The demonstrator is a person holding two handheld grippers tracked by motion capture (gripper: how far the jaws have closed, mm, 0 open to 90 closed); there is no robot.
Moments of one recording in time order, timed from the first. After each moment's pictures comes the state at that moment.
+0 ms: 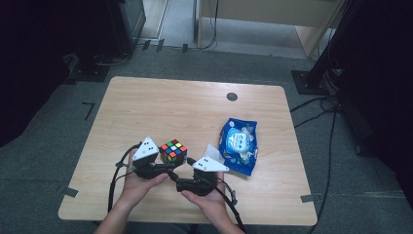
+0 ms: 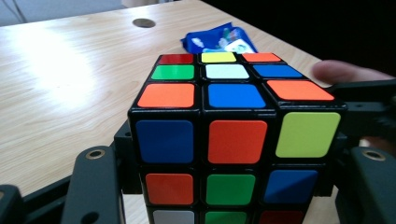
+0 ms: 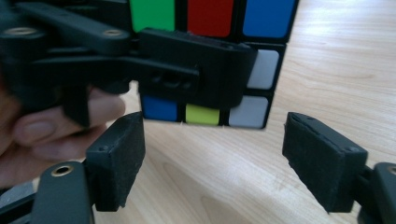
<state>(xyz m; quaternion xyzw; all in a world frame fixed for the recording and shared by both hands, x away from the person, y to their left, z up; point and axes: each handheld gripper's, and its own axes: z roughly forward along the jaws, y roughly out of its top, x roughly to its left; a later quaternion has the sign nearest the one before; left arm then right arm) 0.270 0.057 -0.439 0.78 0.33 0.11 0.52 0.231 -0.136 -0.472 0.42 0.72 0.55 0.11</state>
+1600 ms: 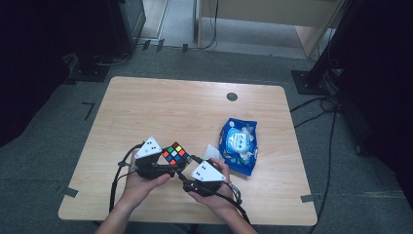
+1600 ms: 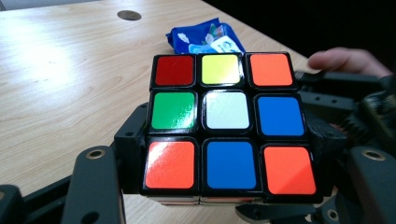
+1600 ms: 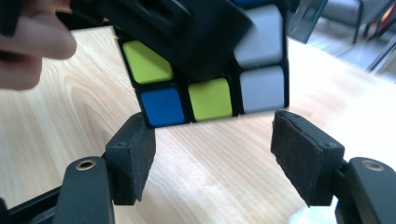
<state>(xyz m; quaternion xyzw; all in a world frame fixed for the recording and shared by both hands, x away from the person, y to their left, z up) 0.271 0.055 -0.433 0.79 0.33 0.07 0.52 0.230 -0.148 -0.483 0.31 0.77 0.50 0.24</state>
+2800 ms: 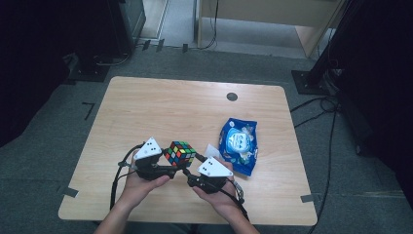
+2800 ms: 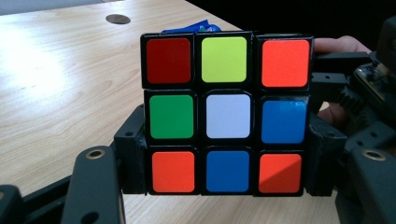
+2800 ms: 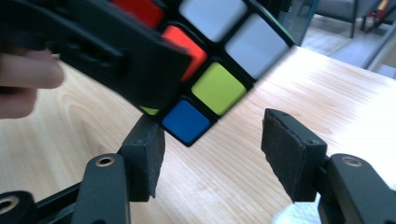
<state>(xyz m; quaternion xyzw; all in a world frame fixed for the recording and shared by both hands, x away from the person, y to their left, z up) 0.269 0.055 -0.435 0.79 0.31 0.07 0.52 0.234 -0.159 -0.472 0.33 0.76 0.51 0.24</state>
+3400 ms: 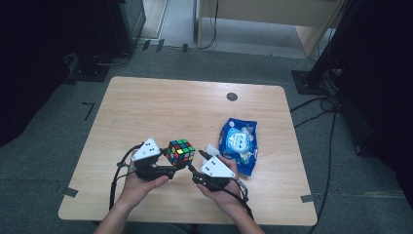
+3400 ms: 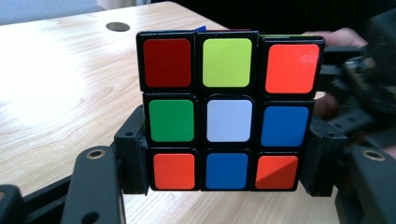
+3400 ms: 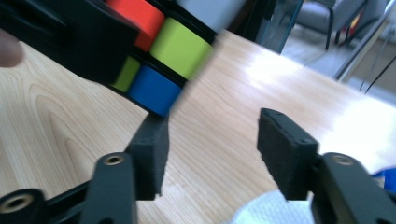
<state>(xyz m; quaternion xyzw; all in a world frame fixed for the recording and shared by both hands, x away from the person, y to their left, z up) 0.268 0.059 -0.432 0.79 0.30 0.07 0.53 0.238 -0.170 -0.472 0.32 0.76 0.49 0.28</state>
